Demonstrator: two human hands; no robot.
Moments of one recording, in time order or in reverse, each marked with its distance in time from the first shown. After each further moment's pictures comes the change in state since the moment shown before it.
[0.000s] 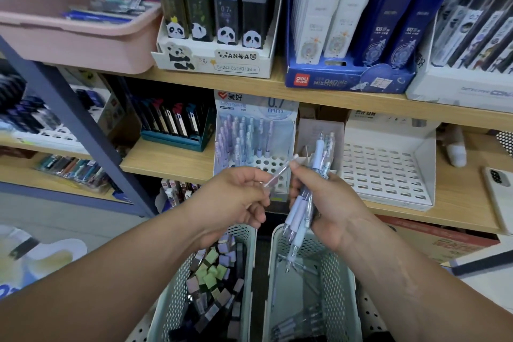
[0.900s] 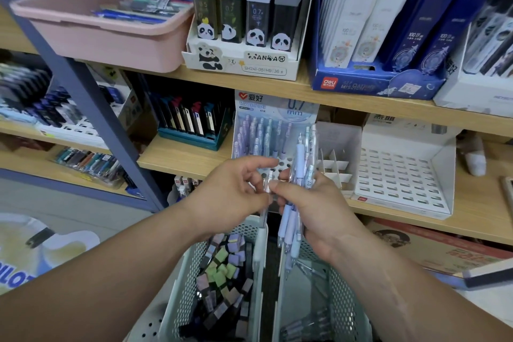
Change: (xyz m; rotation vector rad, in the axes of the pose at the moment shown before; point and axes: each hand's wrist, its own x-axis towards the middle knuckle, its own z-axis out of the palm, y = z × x) left_hand -0.010 0.000 -0.028 0.357 0.069 0.243; right_hand -0.014 0.018 0.034 -0.229 -0.095 -0.129
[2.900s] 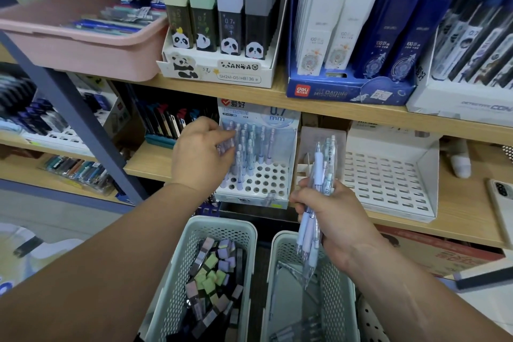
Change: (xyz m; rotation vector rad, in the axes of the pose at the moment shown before) left_hand 0.075 -0.030 -0.023 0.741 0.724 0.475; right_hand -0.002 -0.009 -0.047 0.021 0.109 0.010
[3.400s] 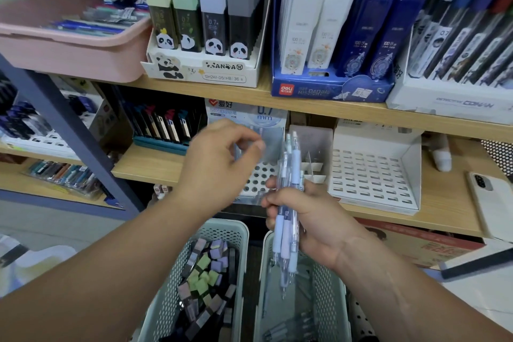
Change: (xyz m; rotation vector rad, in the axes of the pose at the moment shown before) left_hand -0.007 0.079 -0.038 -0.366 -0.156 -0.053; right_hand -0.017 -0.012 0.009 0.175 -0.312 0.171
